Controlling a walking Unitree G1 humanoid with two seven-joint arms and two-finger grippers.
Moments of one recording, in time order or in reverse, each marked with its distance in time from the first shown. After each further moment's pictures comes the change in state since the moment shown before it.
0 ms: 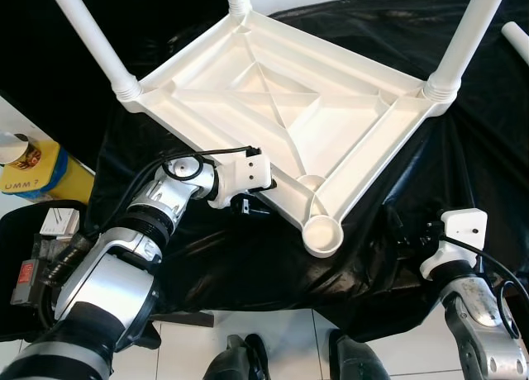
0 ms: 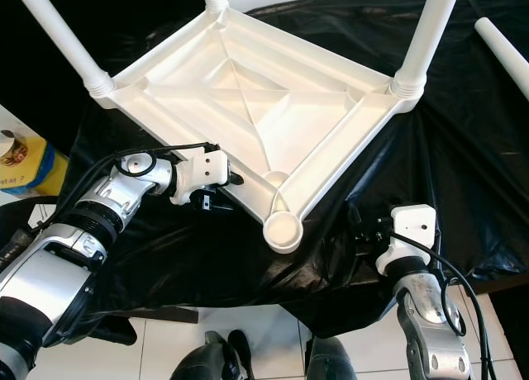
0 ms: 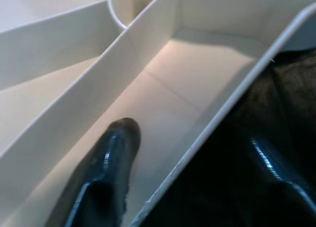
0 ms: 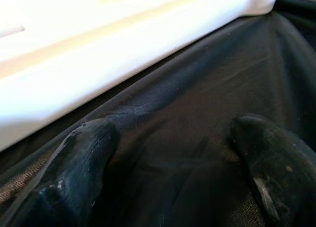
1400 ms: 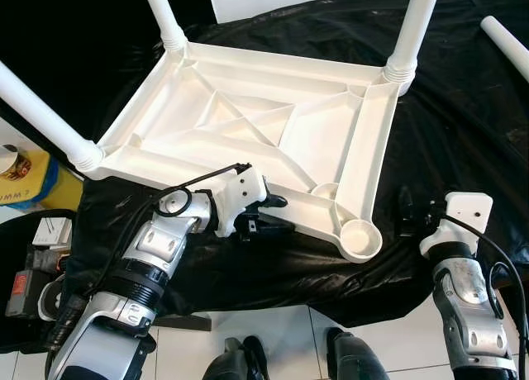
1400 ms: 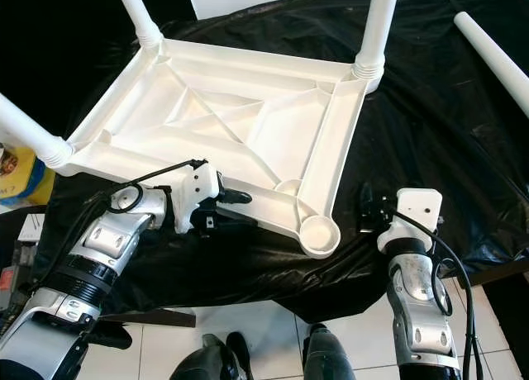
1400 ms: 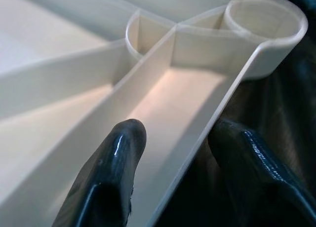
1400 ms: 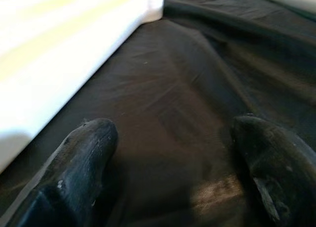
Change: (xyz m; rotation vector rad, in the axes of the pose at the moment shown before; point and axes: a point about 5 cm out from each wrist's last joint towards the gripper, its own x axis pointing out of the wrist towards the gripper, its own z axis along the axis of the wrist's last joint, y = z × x) left arm -0.004 -0.044 0.013 -0.198 -0.268 0.095; right arm 0.026 -0.015 0.001 -0.018 -0.050 -0.296
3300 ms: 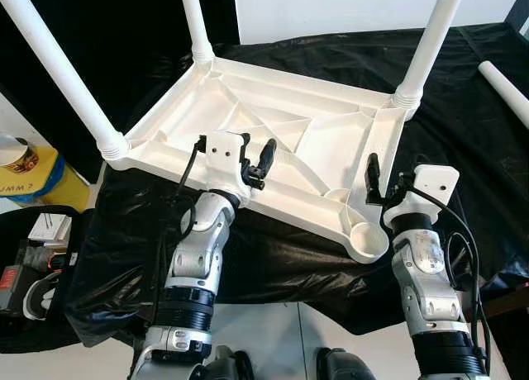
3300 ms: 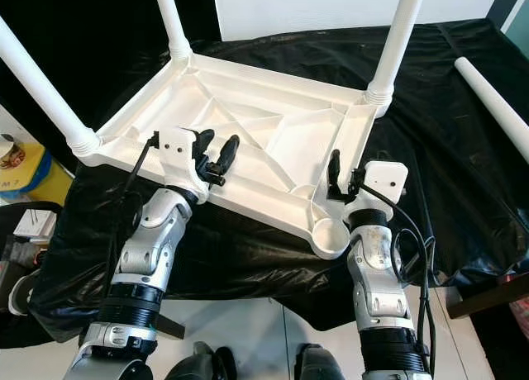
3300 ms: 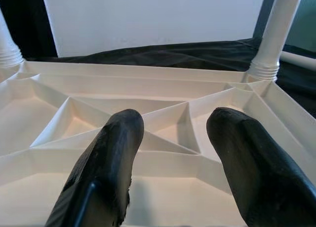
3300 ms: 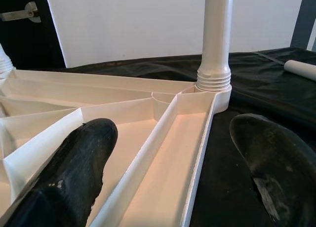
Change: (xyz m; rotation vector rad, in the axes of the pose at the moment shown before) left arm 0.003 0.019 0.016 -0.302 -0.367 0.972; right arm 0.022 0.057 0.020 0.144 -0.125 0.119
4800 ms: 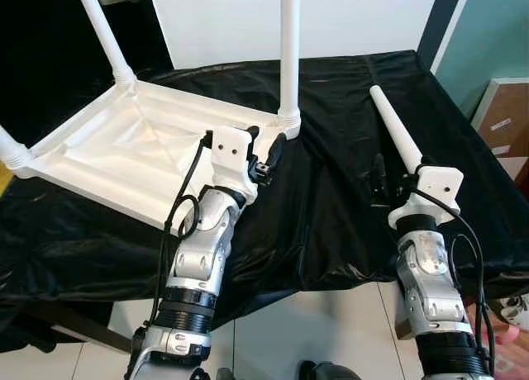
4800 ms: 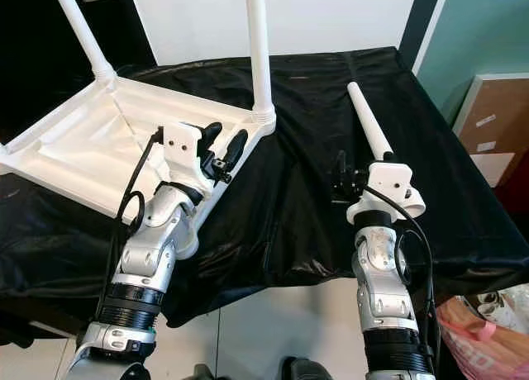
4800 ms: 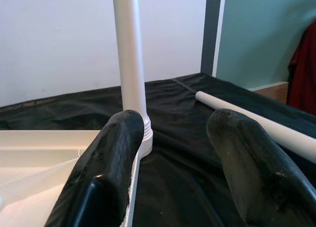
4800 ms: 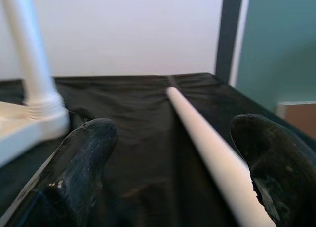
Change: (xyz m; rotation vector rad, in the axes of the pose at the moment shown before) left arm 0.000 -0.007 0.015 0.013 -0.061 -0.020; right arm 0.000 -0.017 -0.004 -0.084 0.008 -0.075
